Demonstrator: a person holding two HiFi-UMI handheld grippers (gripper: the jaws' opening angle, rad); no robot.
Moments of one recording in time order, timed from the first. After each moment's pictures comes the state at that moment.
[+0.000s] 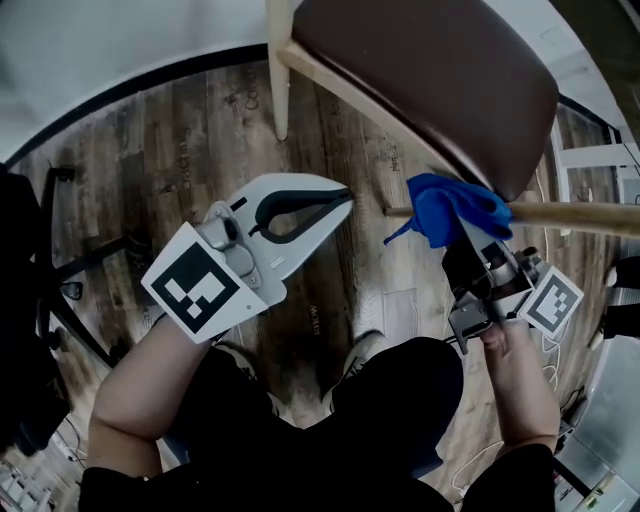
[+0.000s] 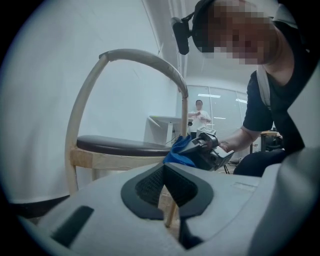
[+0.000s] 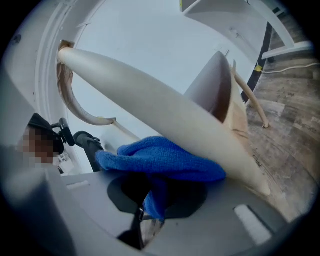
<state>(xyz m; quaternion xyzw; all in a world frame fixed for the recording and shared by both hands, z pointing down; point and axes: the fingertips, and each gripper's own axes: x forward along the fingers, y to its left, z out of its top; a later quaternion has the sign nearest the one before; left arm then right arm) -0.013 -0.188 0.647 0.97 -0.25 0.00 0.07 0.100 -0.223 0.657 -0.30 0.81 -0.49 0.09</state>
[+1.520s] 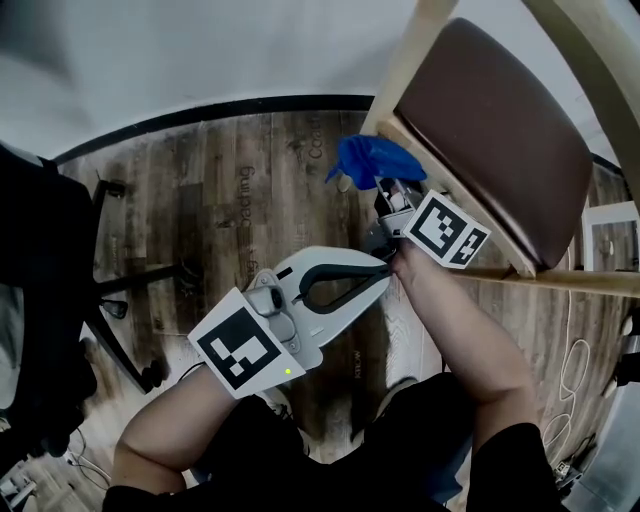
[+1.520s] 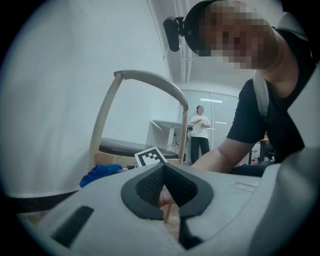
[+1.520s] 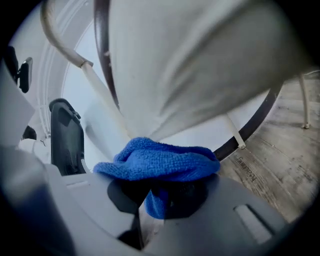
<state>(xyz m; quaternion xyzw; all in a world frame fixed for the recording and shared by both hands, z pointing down) -0.078 -0.162 0.637 0.96 -0.26 0.00 0.09 -0.112 -0.344 0.740 -0.36 0.84 -0.39 0.07</state>
